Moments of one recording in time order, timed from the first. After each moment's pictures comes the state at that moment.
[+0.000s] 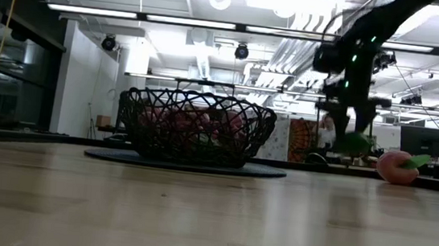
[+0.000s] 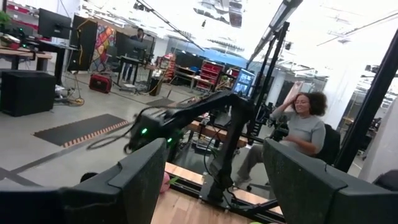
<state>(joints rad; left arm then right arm) 0.26 0.66 0.93 -0.13 -0.10 -0.26 -0.87 1.49 1.04 -0.81 0.33 0.34</state>
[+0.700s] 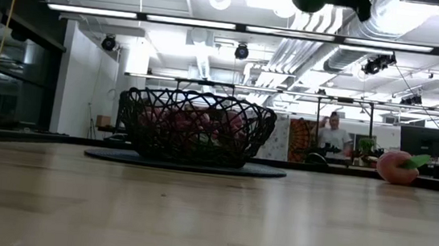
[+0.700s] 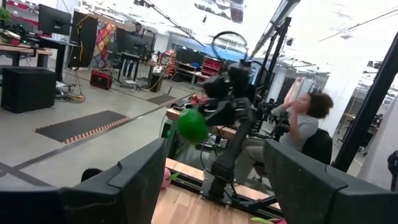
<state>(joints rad) 0.26 0.66 0.93 -0.15 -0.10 -0.26 -0.28 0.90 1.04 -0.38 0.07 0.44</state>
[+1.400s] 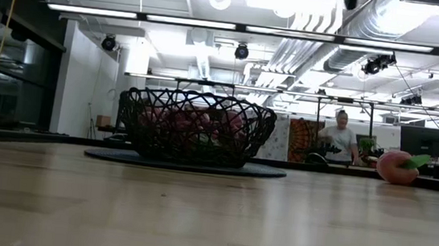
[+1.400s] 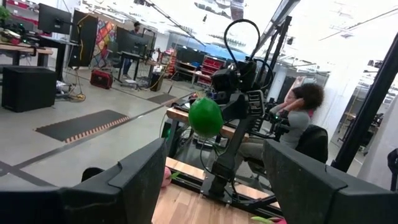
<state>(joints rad) 0.26 0.66 0.93 -0.15 -0.10 -0.26 -0.22 0.94 1.05 -0.22 0.02 0.44</state>
